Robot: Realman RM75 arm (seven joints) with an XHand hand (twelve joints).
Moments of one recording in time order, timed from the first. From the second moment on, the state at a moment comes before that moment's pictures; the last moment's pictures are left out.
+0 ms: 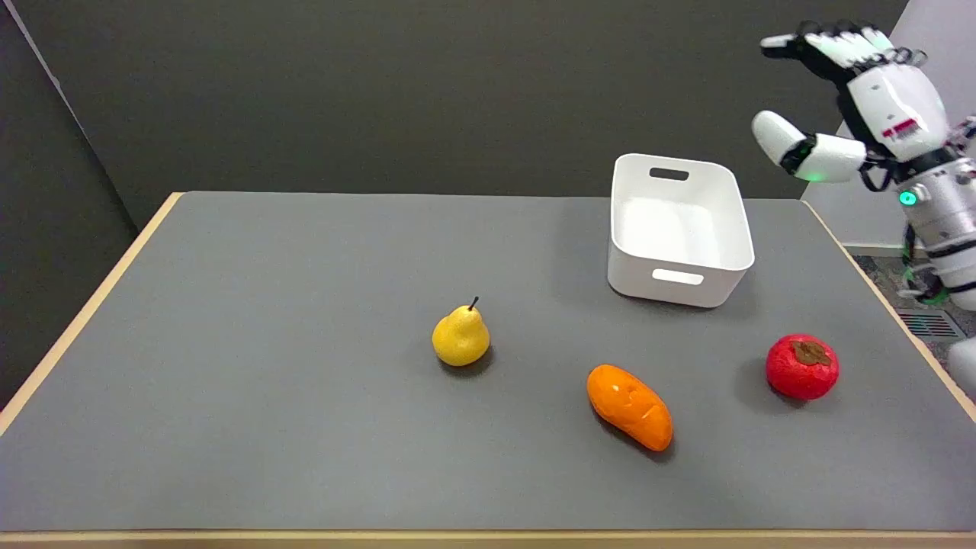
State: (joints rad) arm -0.26 -0.72 -1.17 1.36 0.32 0.76 0.78
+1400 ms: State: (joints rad) arm -0.90 -0.92 -0.86 1.72 0.31 0.43 0.78
